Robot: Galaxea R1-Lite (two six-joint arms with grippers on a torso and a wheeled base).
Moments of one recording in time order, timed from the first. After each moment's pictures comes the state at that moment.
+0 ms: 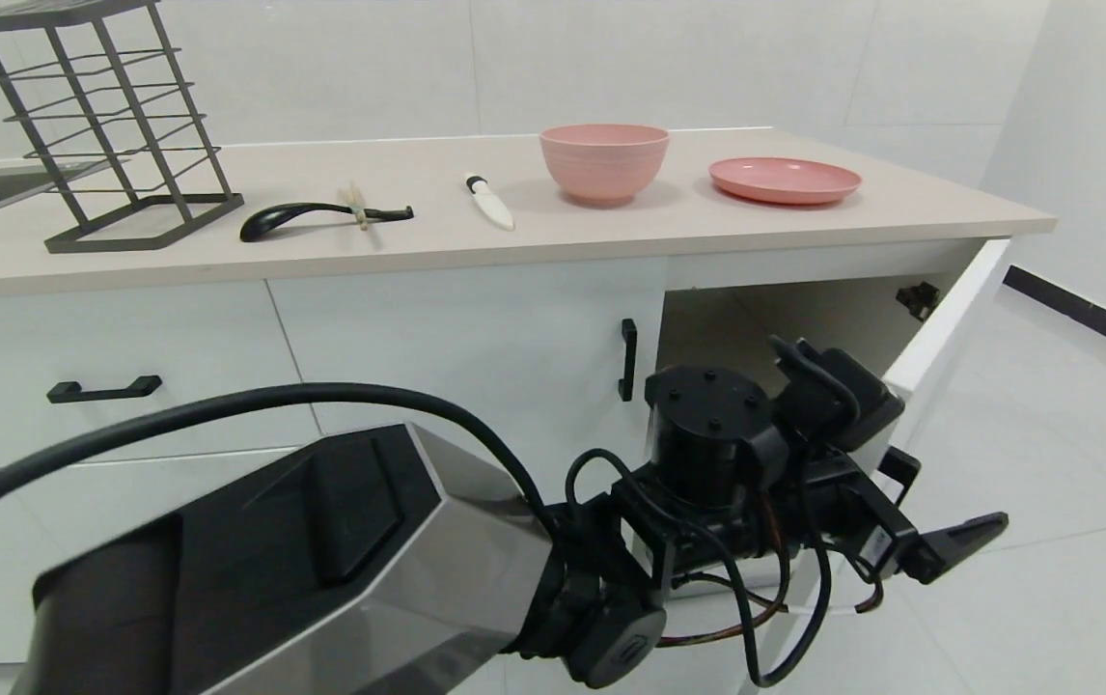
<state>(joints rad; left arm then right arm) -1.05 2.35 -1.43 -0.98 -0.35 0.06 0.02 0.62 -0.25 -1.00 0.66 -0.22</state>
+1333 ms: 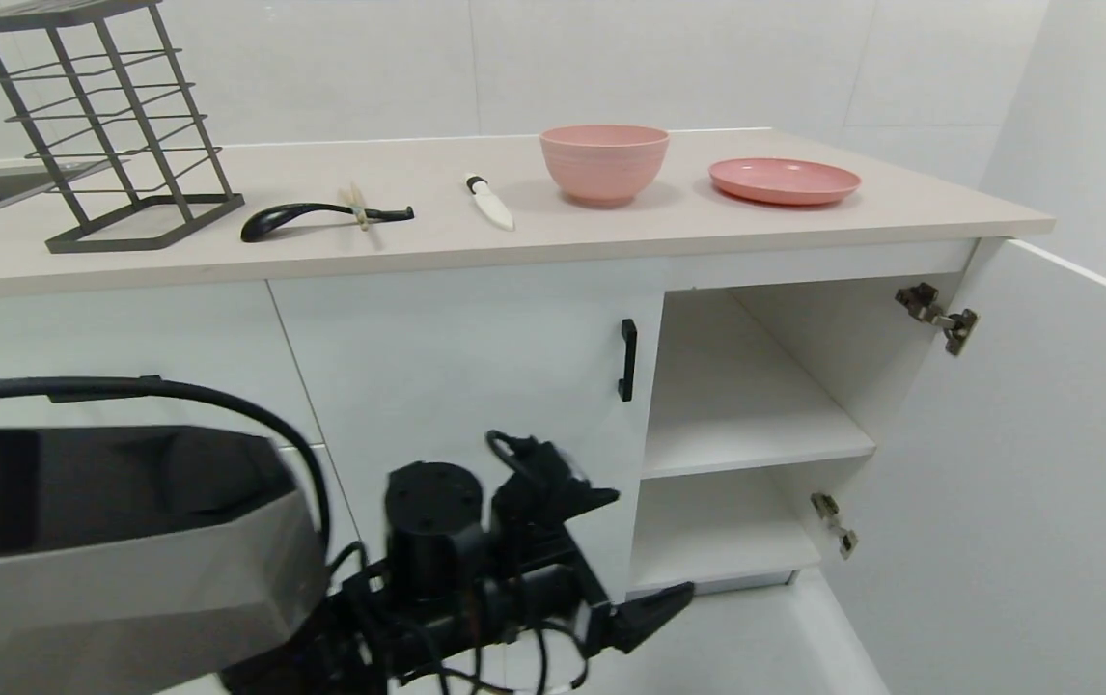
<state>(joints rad) -0.80 2.13 -0.51 -1.45 -0.35 -0.02 0.03 0.61 -0.20 -0.99 0.66 -0.22</state>
